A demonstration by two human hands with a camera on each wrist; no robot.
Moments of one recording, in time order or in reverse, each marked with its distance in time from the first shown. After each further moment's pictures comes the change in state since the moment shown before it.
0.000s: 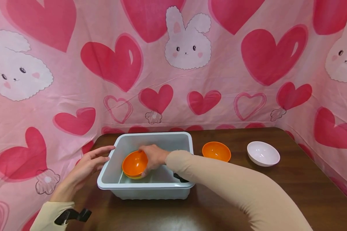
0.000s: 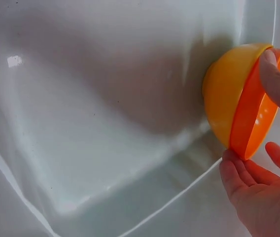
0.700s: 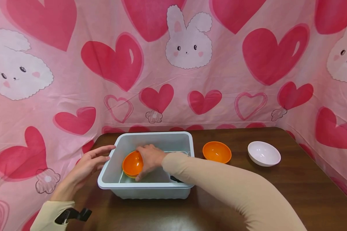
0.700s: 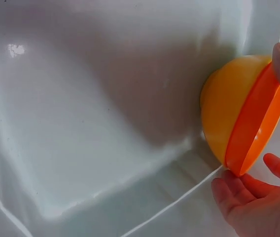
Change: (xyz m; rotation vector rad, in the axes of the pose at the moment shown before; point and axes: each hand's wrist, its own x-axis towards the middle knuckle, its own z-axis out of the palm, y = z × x) left_hand 0.000 0.000 -0.001 -0.010 -0.005 0.010; right_hand 0.007 -0.010 0.012 -0.159 0.016 0.046
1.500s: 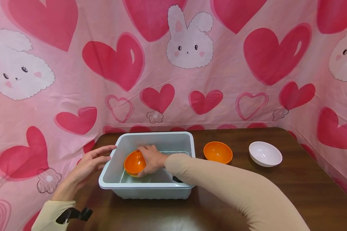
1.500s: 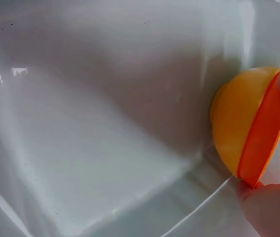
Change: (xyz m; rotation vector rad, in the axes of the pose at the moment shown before) left_hand 0.000 0.000 0.000 0.004 0.001 -0.002; right_hand -0.004 0.007 0.005 0.132 0.001 -0.056
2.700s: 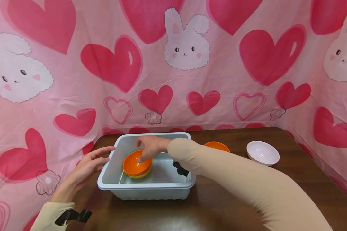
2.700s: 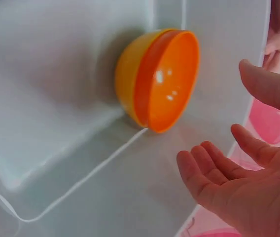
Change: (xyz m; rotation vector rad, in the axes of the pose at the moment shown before) left_hand 0.000 0.001 0.001 0.019 0.003 0.000; right_hand -0.016 -0.031 -0.071 0.117 -0.087 0.110
